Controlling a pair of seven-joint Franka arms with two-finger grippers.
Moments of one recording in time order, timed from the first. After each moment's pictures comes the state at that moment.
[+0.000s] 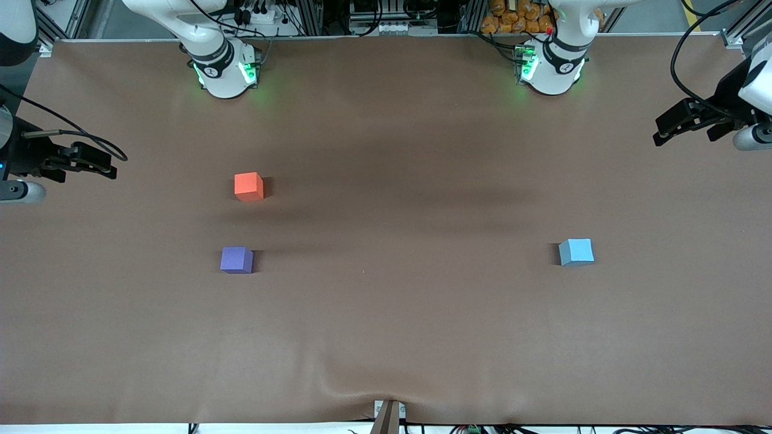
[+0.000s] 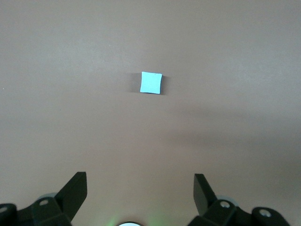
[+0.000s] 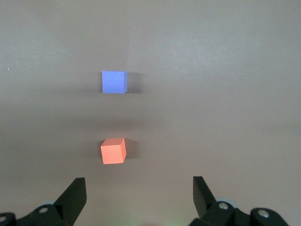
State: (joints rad) left arm 0.07 -0.09 -0.13 -1.63 -0.02 1.53 -0.15; right arm 0.05 0.11 -0.06 -1.47 0.04 1.47 -0.06
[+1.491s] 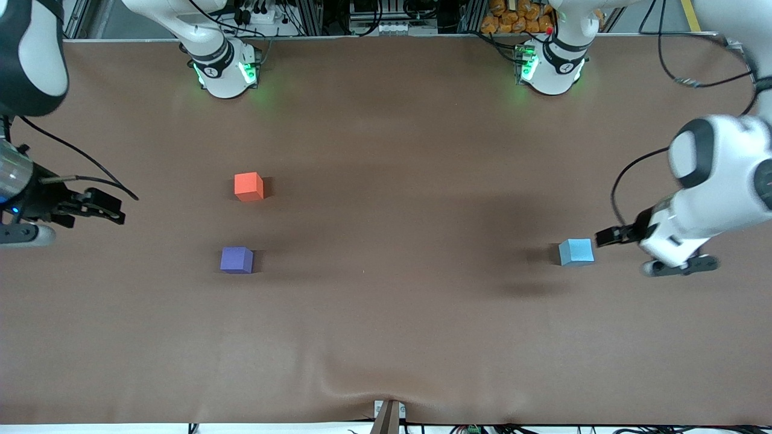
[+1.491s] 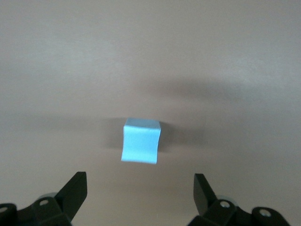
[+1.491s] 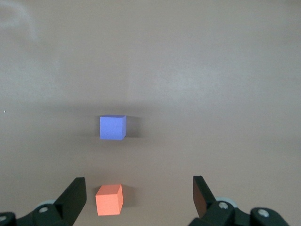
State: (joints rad) left arm 0.08 0.34 -0.14 -1.79 0.00 2.09 -0.14; right arm 0.06 0.21 -0.06 -1.48 0.04 1.72 -0.06
